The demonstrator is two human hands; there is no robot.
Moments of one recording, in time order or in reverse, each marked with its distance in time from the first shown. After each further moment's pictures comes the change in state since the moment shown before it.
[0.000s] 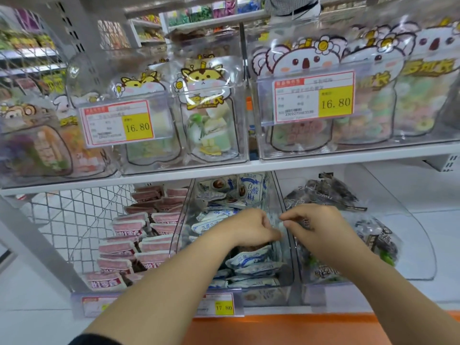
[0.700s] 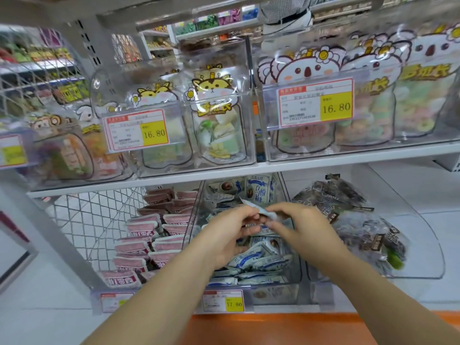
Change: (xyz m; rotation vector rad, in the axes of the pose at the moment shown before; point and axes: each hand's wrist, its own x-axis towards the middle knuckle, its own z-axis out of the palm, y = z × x) left_hand -0.058 -0.004 -0.008 -1.020 0.161 -0.141; right_hand 0.006 -0.017 0.022 0.094 0.026 -0.114
